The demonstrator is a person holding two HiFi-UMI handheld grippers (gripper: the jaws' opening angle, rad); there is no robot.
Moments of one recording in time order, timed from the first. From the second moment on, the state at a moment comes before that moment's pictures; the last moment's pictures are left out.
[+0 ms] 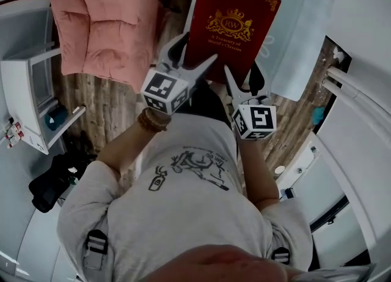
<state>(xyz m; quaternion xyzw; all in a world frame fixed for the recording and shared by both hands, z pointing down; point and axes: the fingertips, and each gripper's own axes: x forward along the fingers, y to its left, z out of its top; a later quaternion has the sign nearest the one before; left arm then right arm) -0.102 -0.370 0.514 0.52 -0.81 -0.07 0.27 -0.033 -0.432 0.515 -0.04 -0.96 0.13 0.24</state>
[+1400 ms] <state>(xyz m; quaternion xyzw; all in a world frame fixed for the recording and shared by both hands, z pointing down) -0.132 -0.373 0.723 0.49 -0.79 -0.07 0.37 -0.064 -0.437 0.718 -0.03 -0.93 0.19 0.32</state>
